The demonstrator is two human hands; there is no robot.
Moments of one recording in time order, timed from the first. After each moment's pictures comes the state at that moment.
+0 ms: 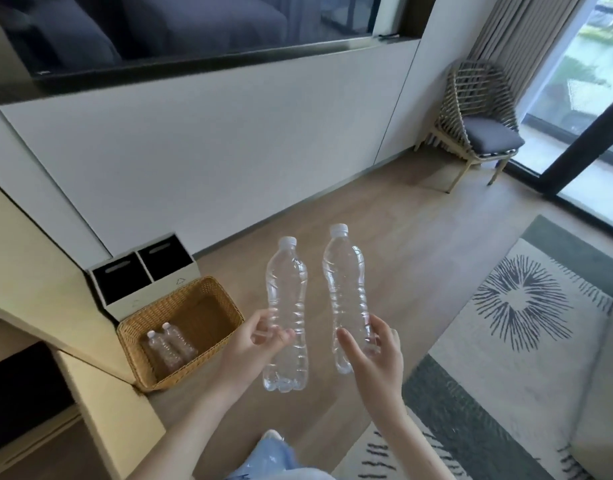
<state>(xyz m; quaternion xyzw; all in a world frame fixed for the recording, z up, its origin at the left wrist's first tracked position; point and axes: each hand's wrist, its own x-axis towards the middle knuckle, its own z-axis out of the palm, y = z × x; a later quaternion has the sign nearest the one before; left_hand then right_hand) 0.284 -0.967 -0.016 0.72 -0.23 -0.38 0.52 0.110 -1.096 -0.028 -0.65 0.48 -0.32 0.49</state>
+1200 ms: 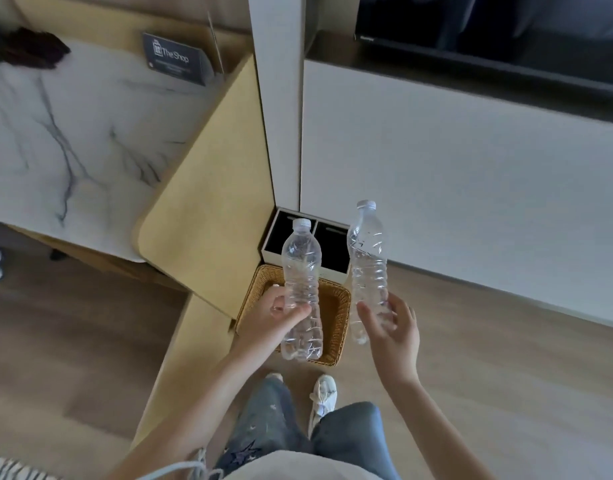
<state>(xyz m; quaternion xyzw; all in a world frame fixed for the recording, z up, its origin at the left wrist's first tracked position) 0.601 -1.005 -0.044 0.77 0.16 -0.15 0.60 0.609 -1.214 -0.056 -0.79 0.18 0.01 0.59</state>
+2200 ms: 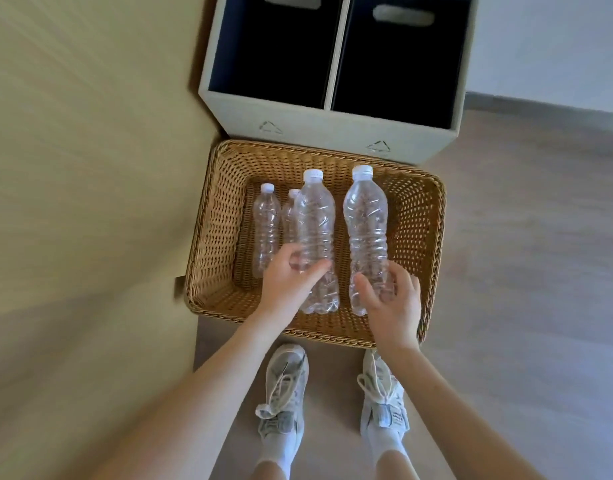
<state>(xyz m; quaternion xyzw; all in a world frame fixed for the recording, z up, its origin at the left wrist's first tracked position) 0.704 -0.975 -0.681 0.75 0.28 -0.24 0.55 0.667 -1.142 -0.678 -0.81 0.31 0.12 0.48</state>
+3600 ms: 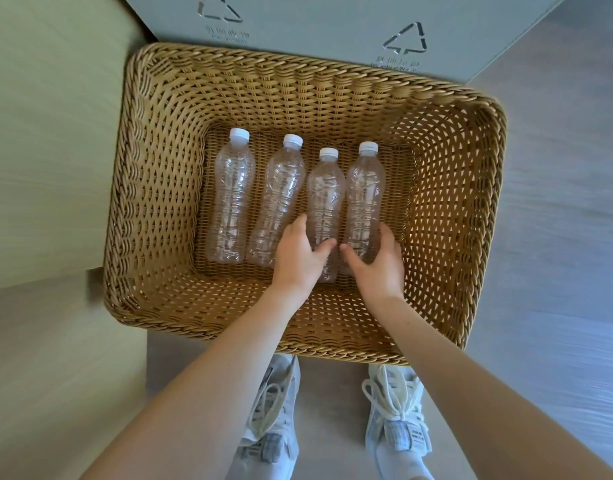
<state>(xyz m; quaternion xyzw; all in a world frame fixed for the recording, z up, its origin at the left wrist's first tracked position) 0.705 -1.010 -0.883 0.86 0.20 -0.26 0.39 0.681 -1.147 -0.884 -0.83 0.29 0.20 0.43</state>
